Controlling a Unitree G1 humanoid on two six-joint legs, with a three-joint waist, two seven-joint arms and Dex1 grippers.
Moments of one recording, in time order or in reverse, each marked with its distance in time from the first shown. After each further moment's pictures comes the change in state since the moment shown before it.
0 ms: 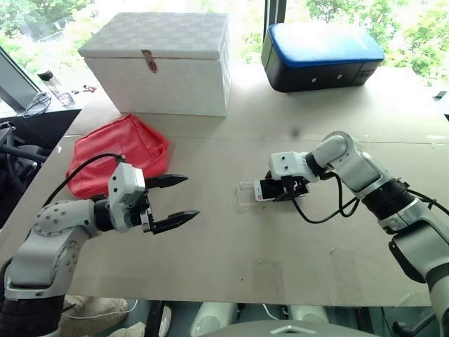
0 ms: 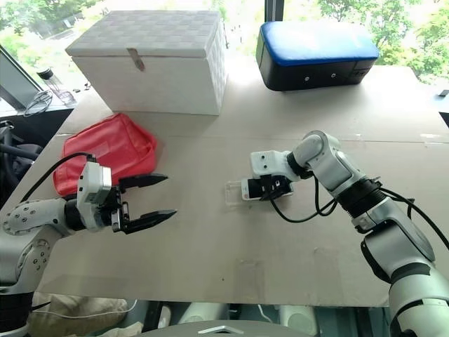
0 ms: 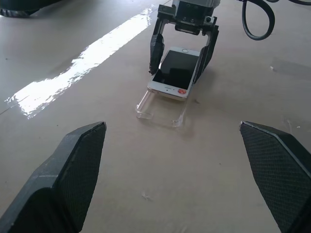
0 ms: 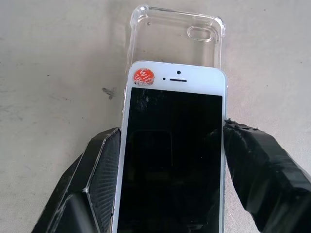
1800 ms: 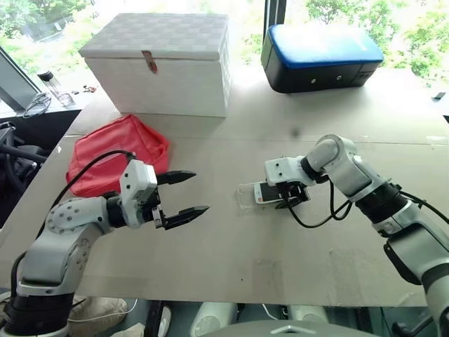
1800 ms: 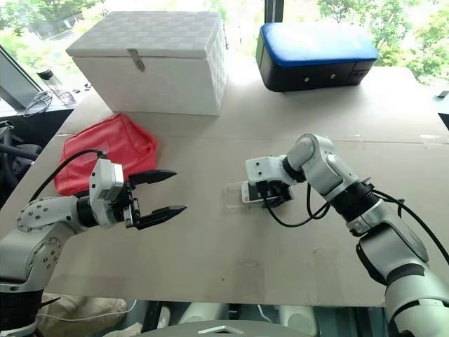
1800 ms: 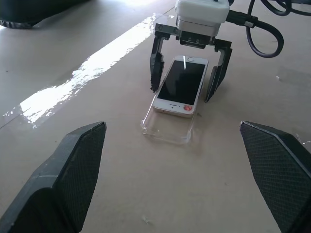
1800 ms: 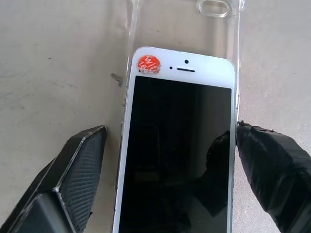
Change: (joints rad) left arm -0.033 -0.019 -0.058 -0.038 0.004 0.012 0.084; right arm 0.016 0.041 0.011 -0.054 -0.136 0.090 0.020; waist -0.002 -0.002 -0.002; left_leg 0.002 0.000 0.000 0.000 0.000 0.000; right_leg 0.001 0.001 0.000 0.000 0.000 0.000
